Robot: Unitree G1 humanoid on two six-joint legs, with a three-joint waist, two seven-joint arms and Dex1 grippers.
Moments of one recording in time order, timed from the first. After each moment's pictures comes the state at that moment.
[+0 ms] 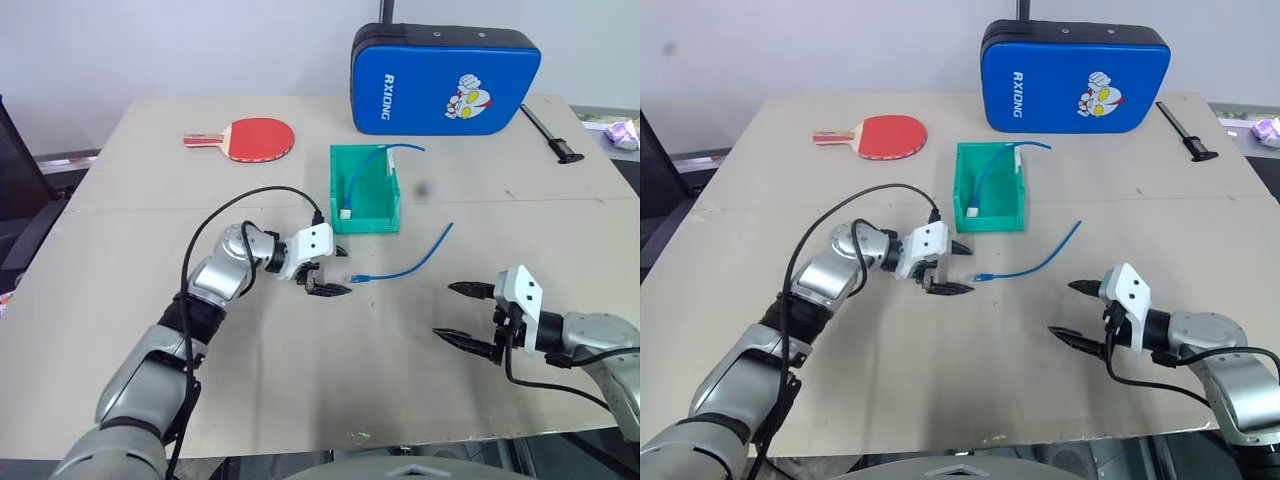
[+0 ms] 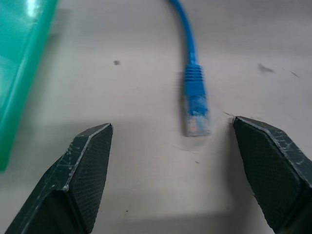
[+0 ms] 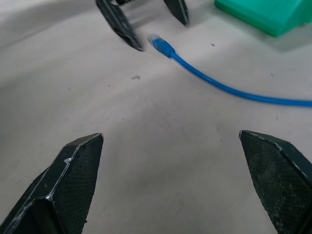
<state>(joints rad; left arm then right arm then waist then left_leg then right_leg) -0.69 0.59 -0.40 0.39 -0.07 0.04 -1.29 0.10 -0.69 -0.07 -0.45 0.42 0.46 0.95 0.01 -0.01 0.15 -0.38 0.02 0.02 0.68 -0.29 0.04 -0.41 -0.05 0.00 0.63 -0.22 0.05</state>
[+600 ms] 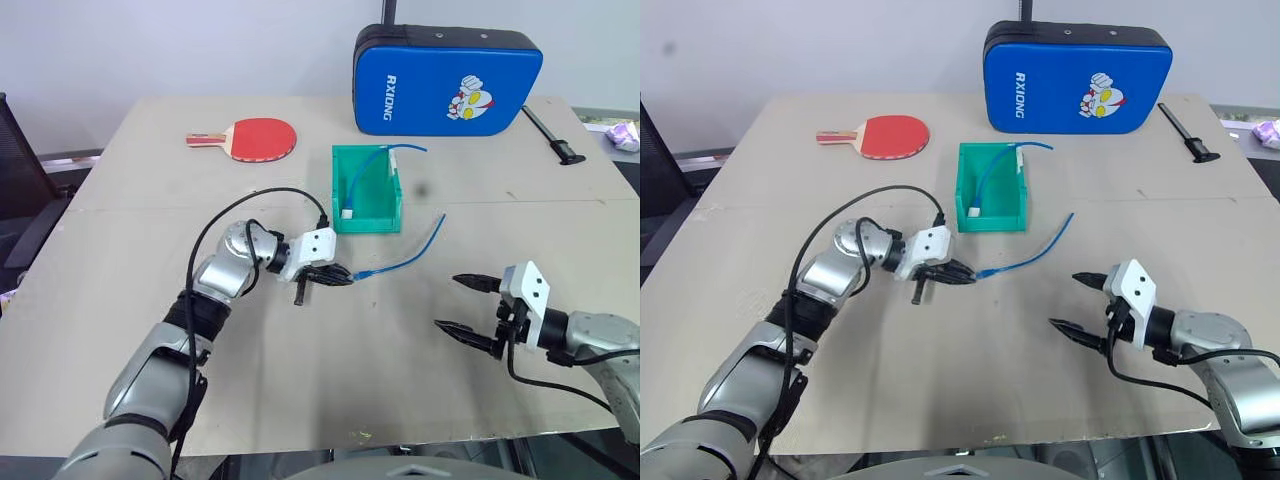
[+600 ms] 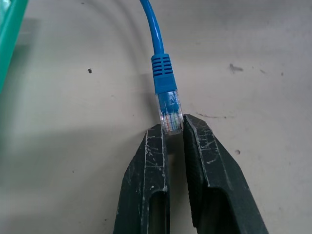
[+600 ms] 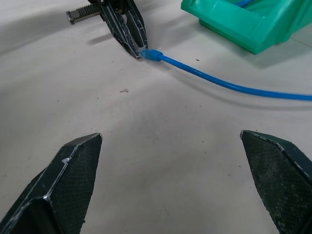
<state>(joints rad) -0.65 0.55 -0.34 0.38 -0.09 0.07 -1.34 0.09 -0.67 -0.08 -0.46 0.45 0.44 0.91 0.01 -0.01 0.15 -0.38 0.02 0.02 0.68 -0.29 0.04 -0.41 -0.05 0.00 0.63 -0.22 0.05</state>
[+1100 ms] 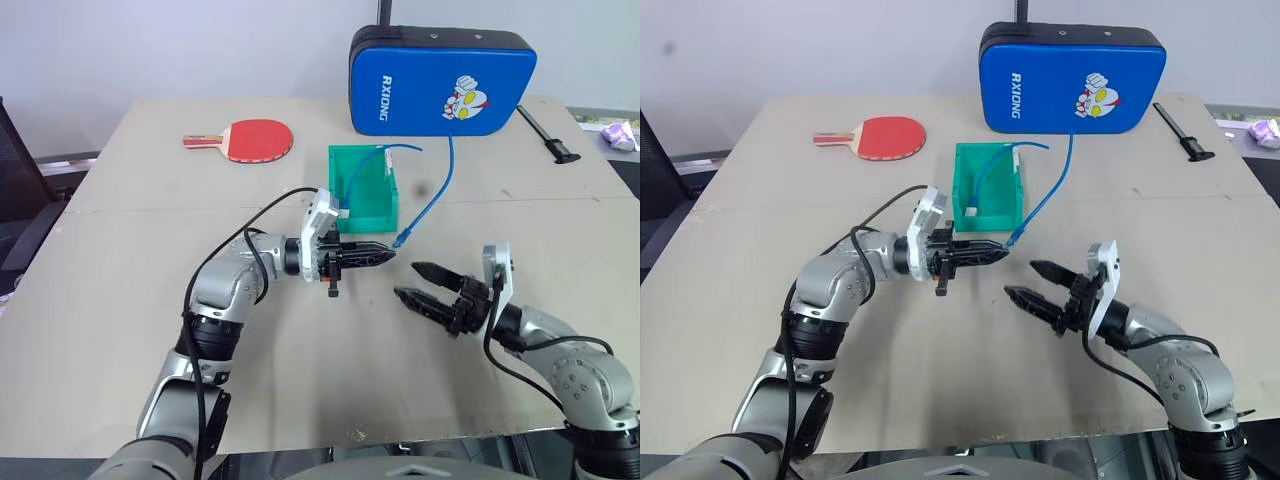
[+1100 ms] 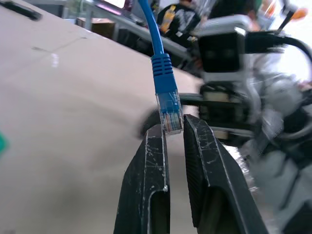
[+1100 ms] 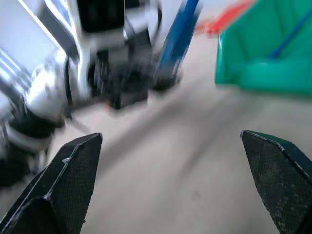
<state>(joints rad) -0.53 0.39 -0.10 -0.04 -0.64 0.78 -1.17 -0.09 -0.33 -0.12 -0.42 0.96 0.75 0.67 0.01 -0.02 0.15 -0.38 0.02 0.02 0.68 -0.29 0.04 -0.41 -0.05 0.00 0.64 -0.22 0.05</state>
